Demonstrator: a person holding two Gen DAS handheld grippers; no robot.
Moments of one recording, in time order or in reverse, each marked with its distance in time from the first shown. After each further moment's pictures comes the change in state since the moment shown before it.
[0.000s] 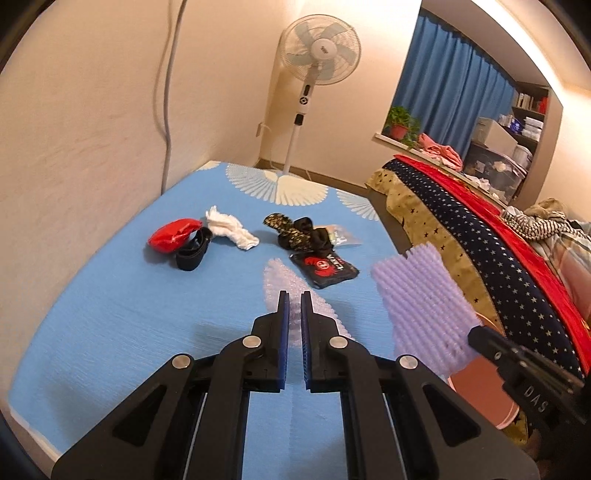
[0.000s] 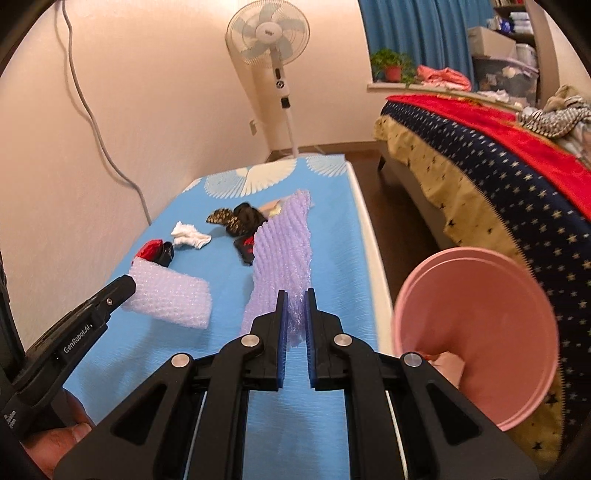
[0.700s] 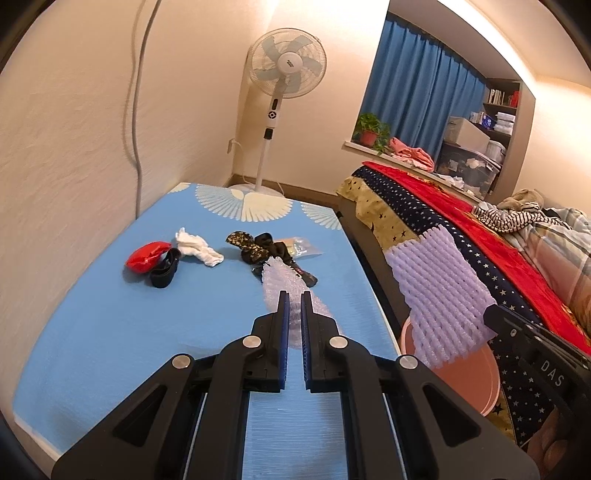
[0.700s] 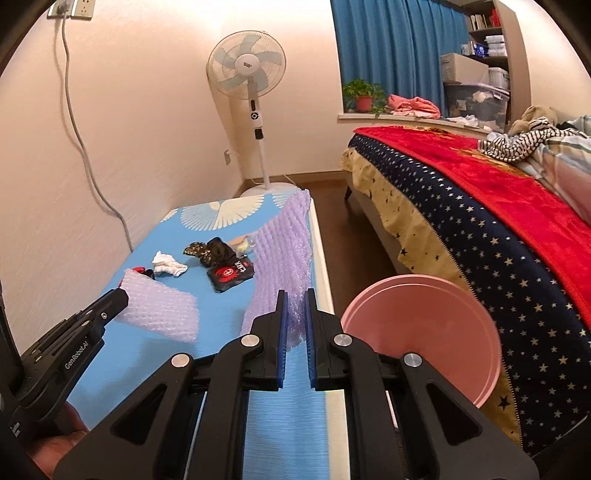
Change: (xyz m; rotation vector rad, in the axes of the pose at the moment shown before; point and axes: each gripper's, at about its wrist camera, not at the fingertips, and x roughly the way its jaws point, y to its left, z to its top) left arm -0.028 -0.033 0.003 0.063 -0.044 -0.078; right arm -0.057 -0.019 0.010 0.000 -0.103 -0.118
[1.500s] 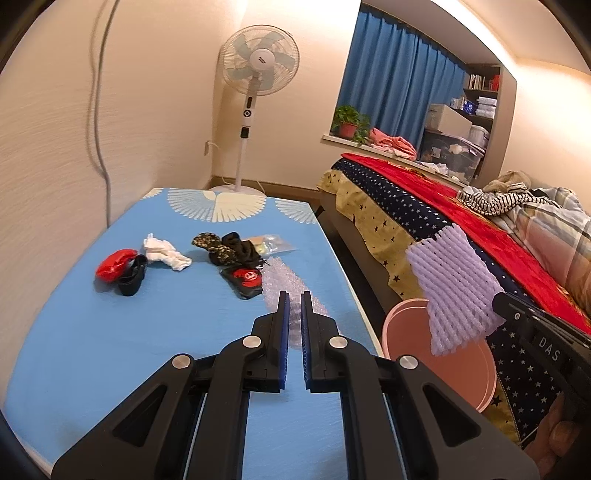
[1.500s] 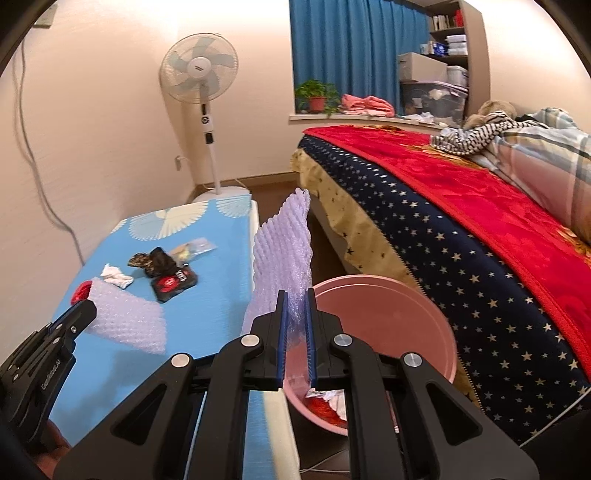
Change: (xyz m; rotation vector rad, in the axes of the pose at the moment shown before) left arm 0.023 -0.030 -0.004 0.072 0.010 -0.050; right arm 0.004 -0.037 0.005 0.057 -0.009 -0.187
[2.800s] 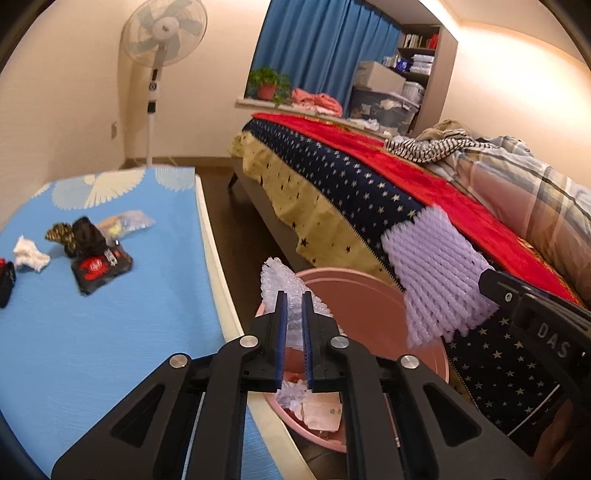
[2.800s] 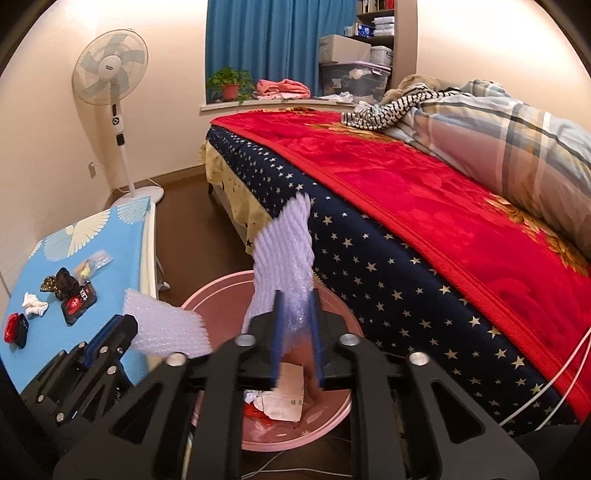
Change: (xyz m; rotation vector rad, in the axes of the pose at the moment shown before) left arm 0.085 -0.123 -0.022 0.113 0.148 -0.254; right arm 0.020 -0.077 0.008 0.122 0.064 -0.301
